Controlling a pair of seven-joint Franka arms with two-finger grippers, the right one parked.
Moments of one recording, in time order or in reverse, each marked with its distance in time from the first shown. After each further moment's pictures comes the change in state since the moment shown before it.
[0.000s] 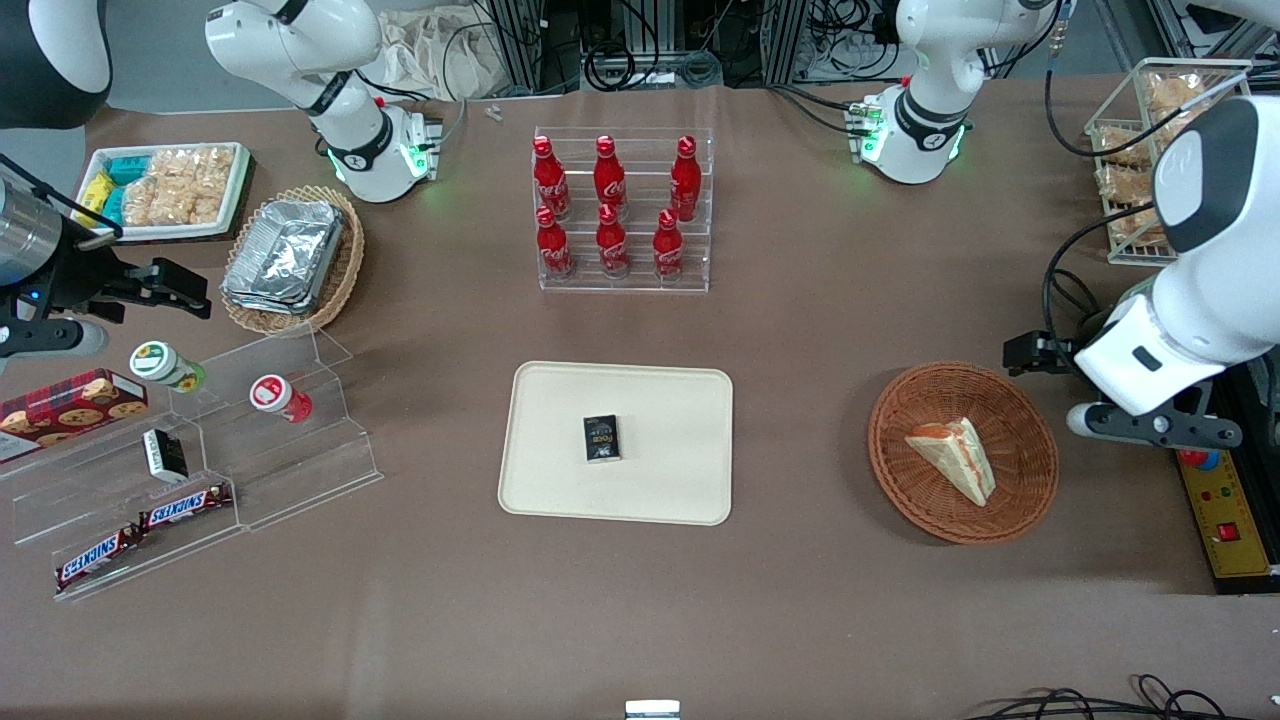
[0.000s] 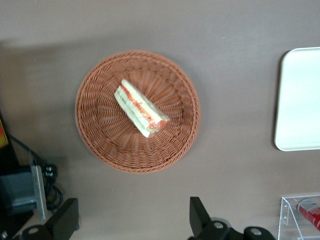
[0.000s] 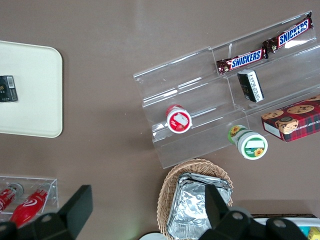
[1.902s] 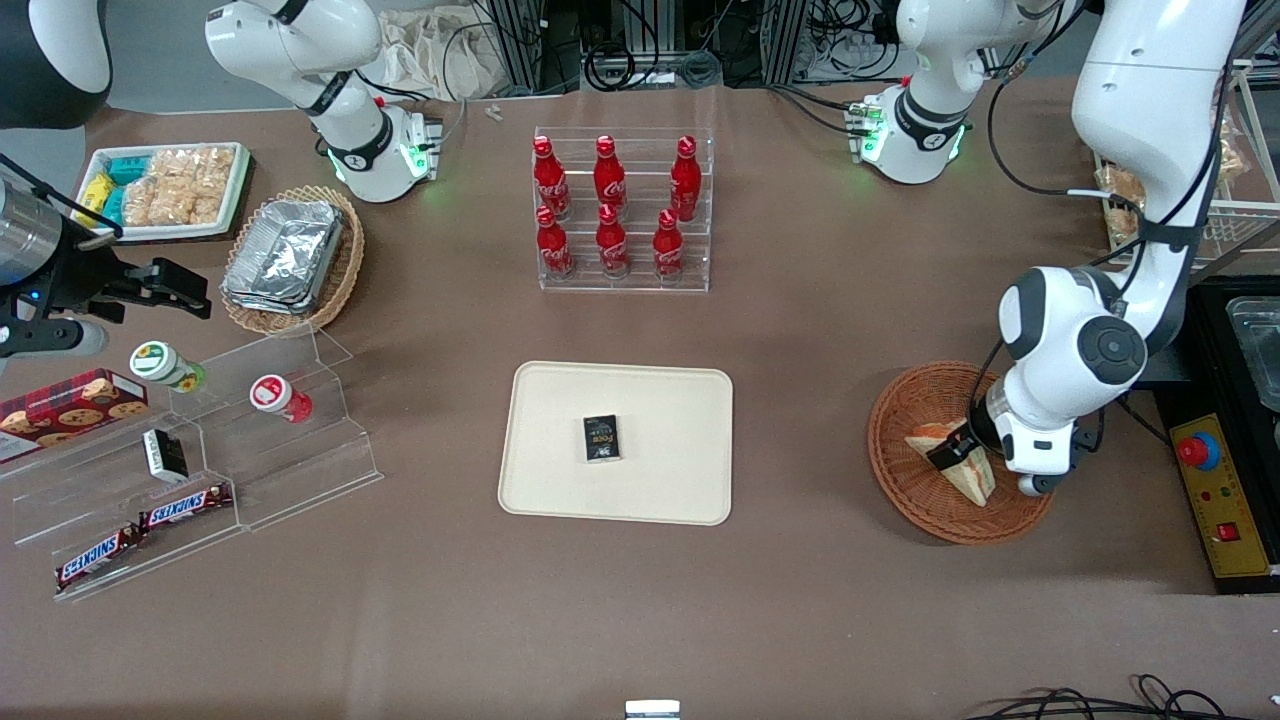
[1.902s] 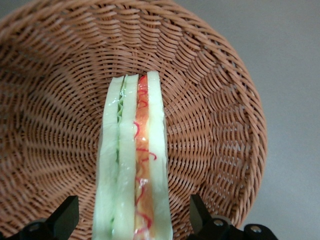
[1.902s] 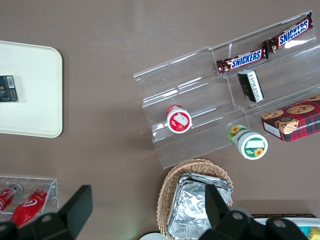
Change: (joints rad) arm 0.024 0.142 0.032 -0.569 0.000 0.870 -0.785
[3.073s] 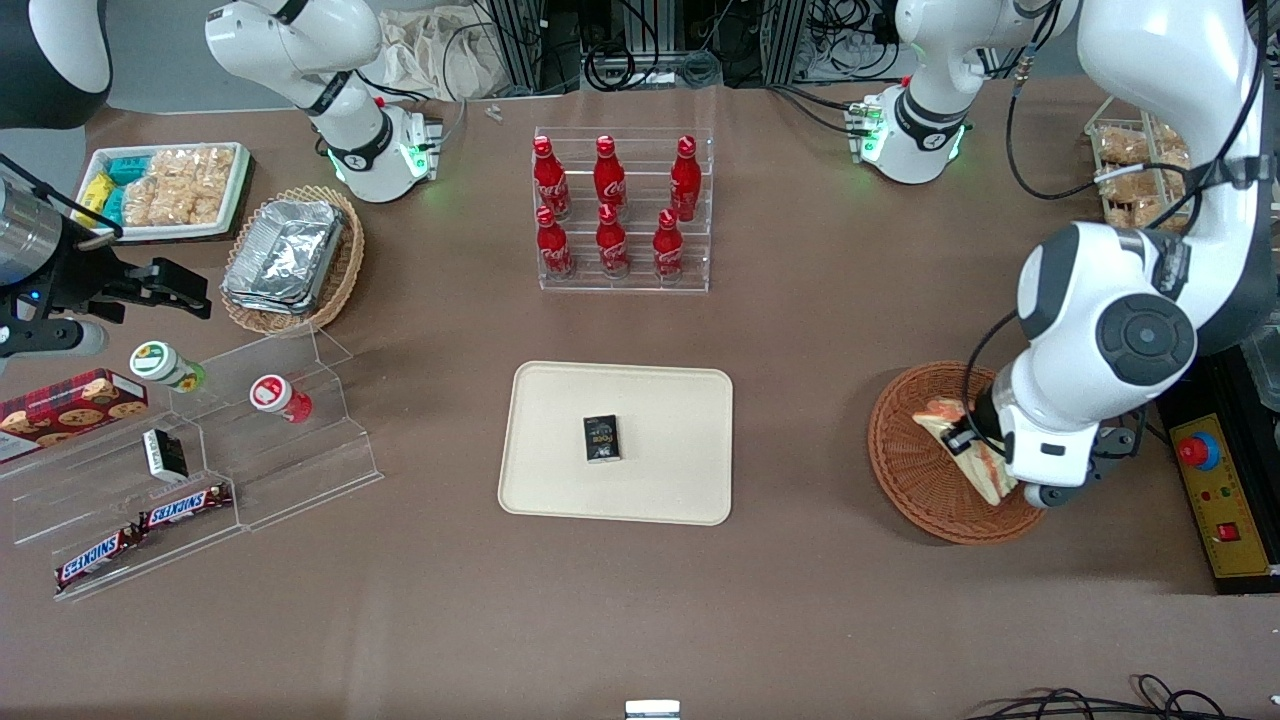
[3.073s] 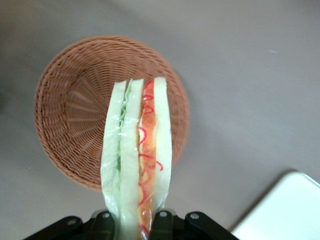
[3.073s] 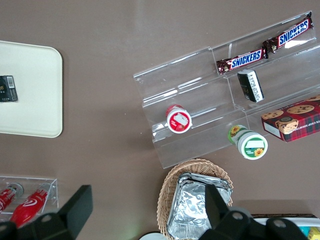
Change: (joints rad) arm -0.173 -0.062 -0.020 0.472 0.081 -0.639 -0.017
